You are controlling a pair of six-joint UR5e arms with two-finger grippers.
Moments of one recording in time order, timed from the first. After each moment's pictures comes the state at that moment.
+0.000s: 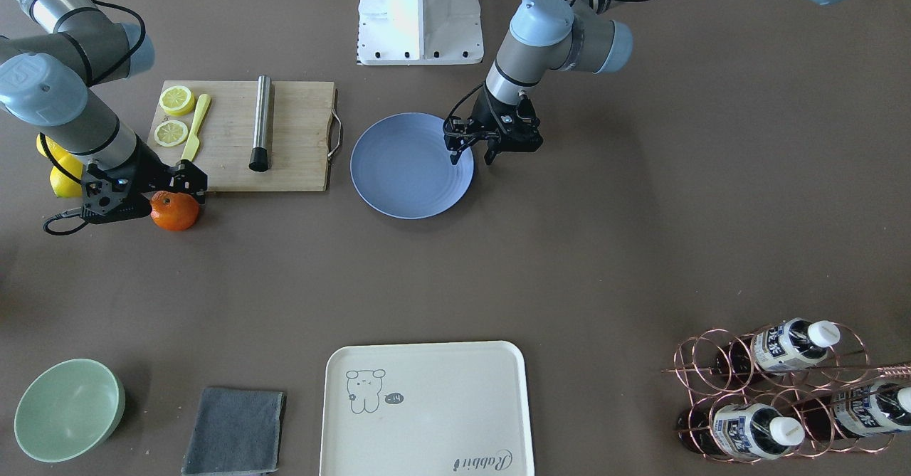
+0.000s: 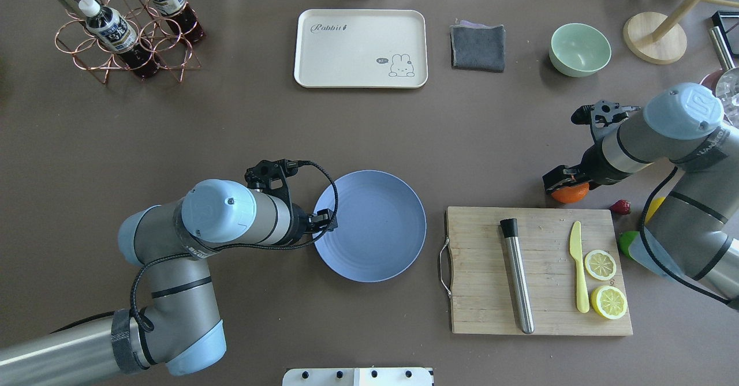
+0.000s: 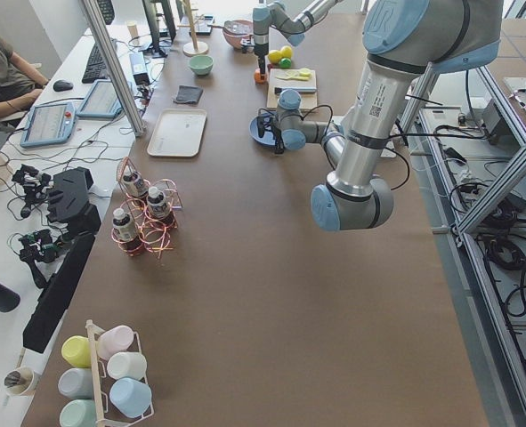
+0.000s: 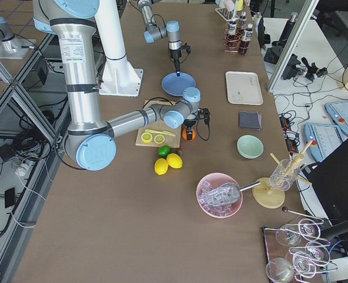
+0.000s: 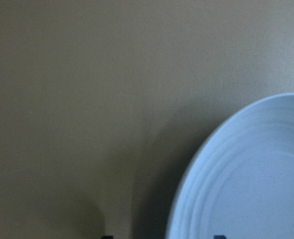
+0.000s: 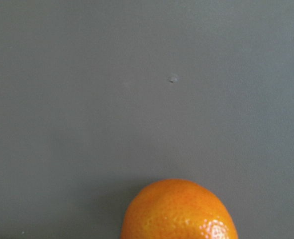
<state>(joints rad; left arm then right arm) -0.39 -2.06 -1.67 -2.06 -1.76 -1.53 0.79 -1.46 1.71 -1.17 2.12 0.86</state>
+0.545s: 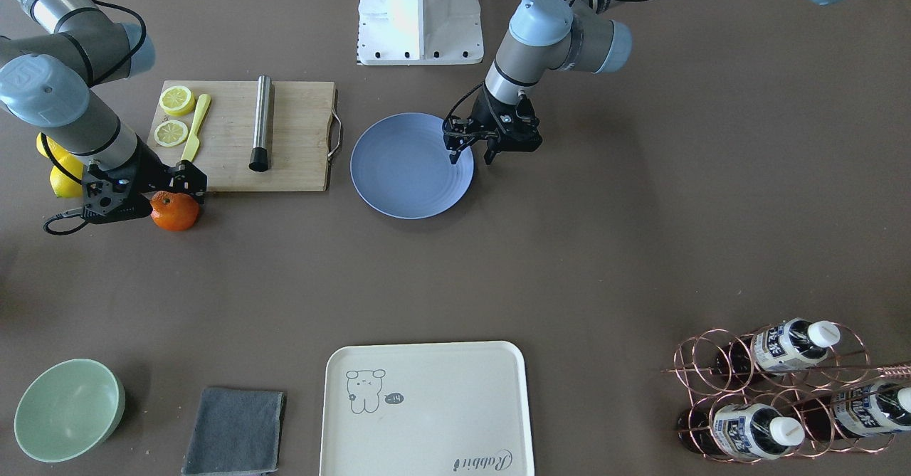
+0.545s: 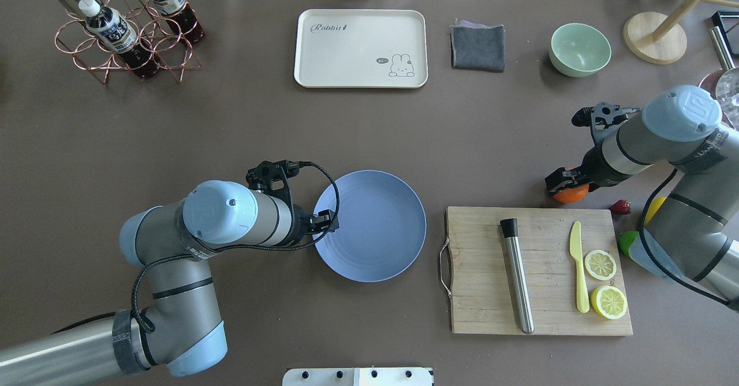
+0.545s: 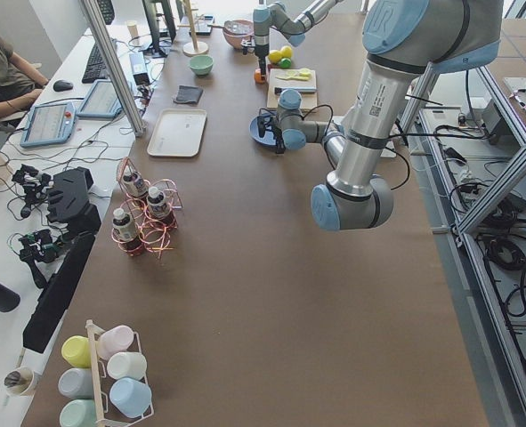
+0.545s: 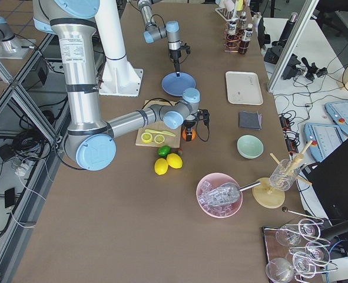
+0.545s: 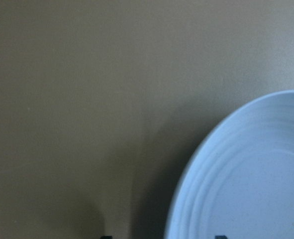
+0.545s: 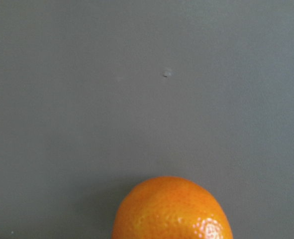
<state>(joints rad) -0.39 -2.07 -1.67 -2.06 -1.75 -1.53 0.79 -1.46 1.71 -1.18 2.11 0.86</state>
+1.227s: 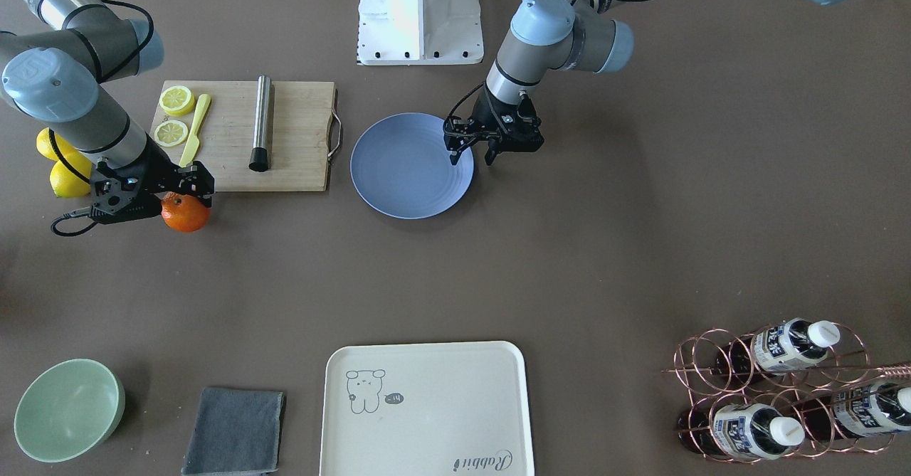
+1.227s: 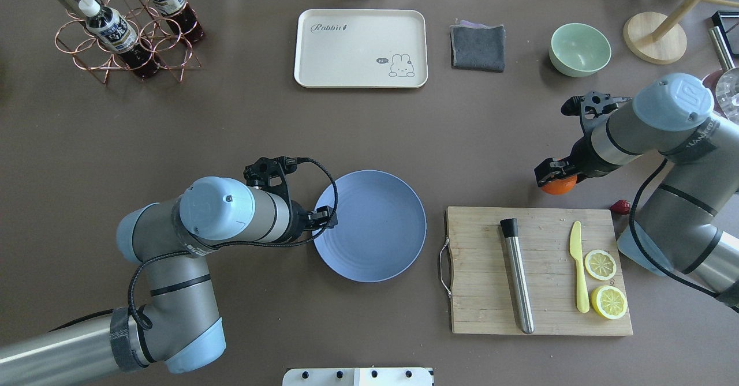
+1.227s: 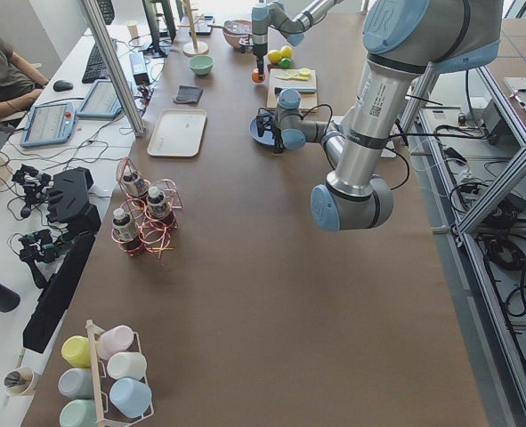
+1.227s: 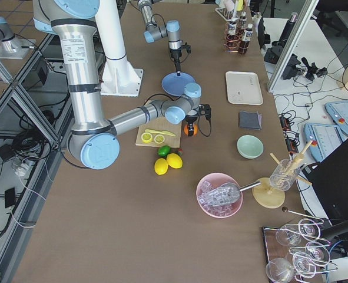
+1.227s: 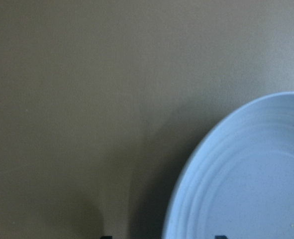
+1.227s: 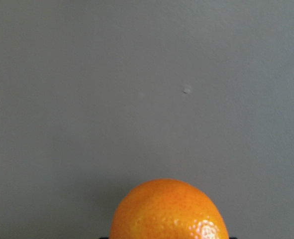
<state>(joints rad) -0.41 -2.06 -1.68 -2.06 -1.76 -1.53 0.79 -1.37 1.76 -1.28 2.10 0.88</state>
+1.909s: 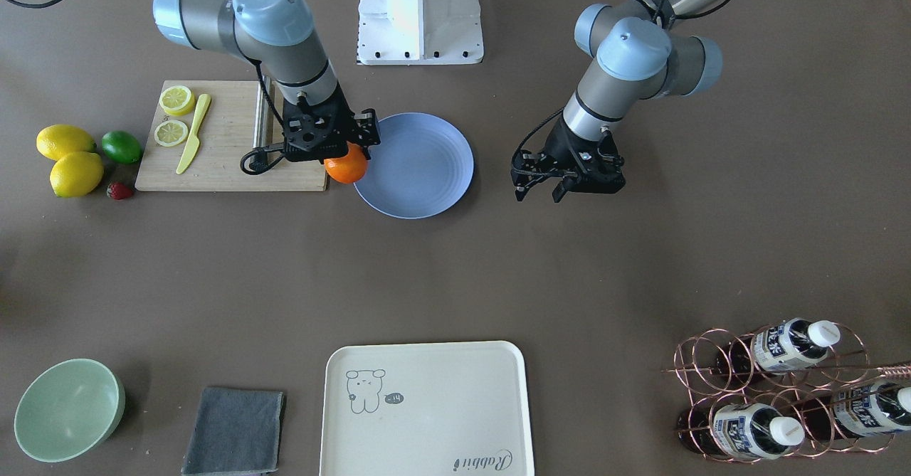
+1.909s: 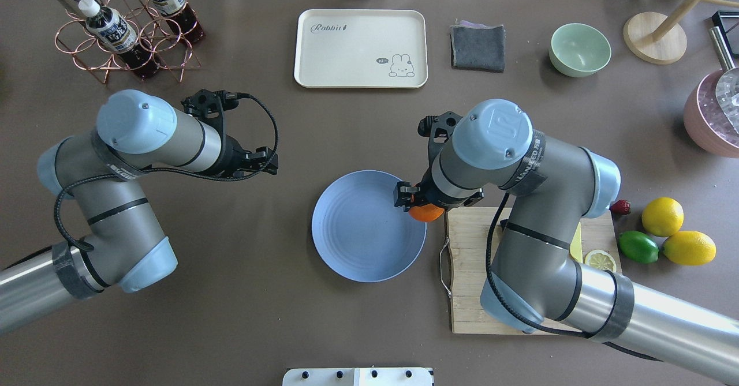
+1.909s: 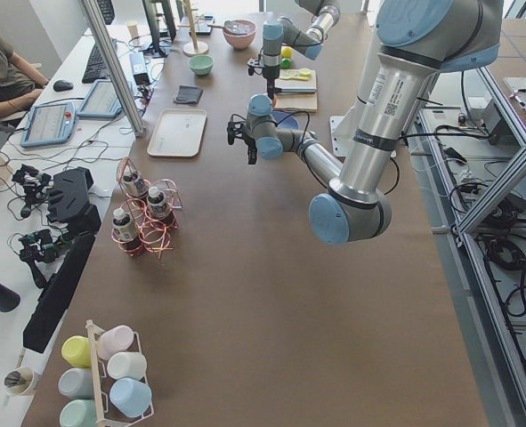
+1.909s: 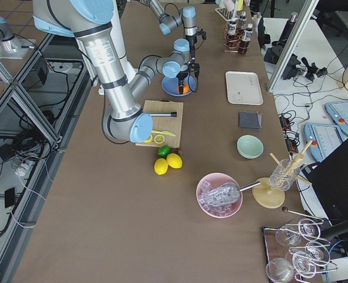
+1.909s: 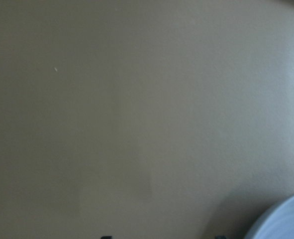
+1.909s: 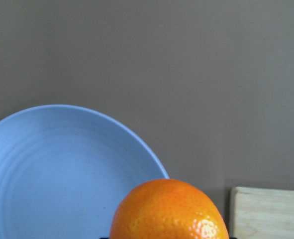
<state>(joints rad) -0.67 -1.97 -1.68 -2.06 -1.97 -1.27 0.49 -1.02 1.80 -1.51 1.91 1.22</state>
